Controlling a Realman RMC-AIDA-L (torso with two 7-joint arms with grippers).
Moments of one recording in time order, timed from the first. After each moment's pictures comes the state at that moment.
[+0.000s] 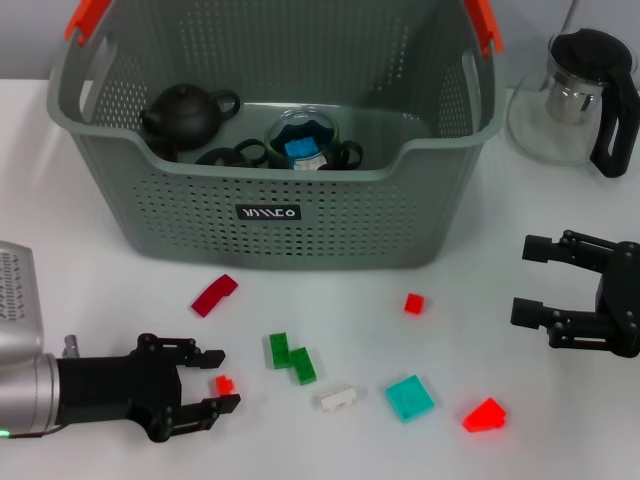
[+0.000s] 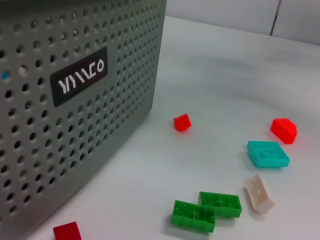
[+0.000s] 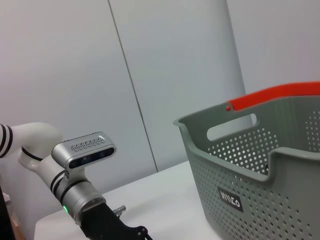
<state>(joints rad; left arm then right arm) -0.38 -2.17 0.53 0.70 2.36 1.53 -1.05 0.45 2.05 -0.48 -0.63 -2.07 -1.85 1.26</state>
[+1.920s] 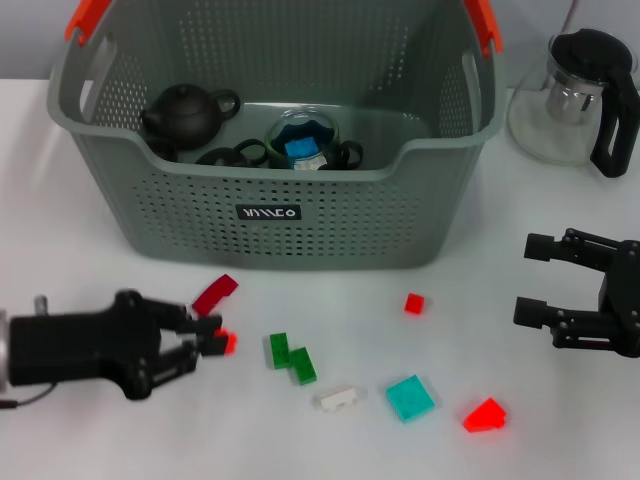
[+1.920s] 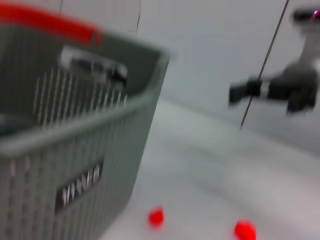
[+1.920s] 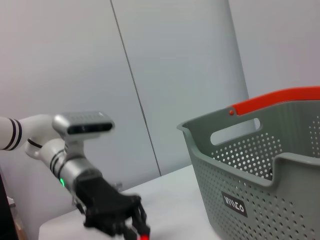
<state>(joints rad) -0.43 -2.12 0.39 0.75 2.32 1.82 -1.21 0.45 2.05 -0.47 -0.63 -2.07 -1.87 1.26</state>
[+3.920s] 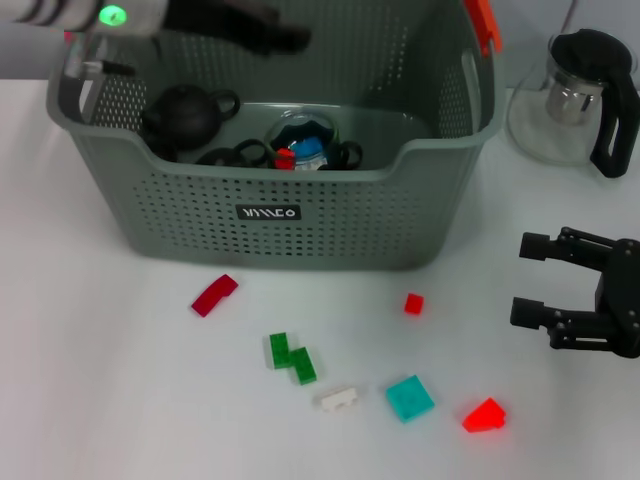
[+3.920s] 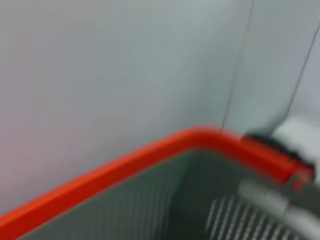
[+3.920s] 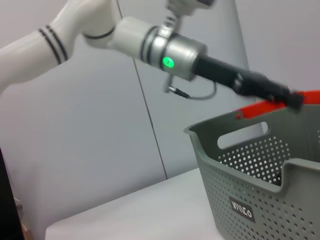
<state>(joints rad) -0.77 -2.11 0.94 1.22 2.36 1.26 -2.26 0.46 2.05 -0.47 -0.63 -2.07 -1.88 1.26</state>
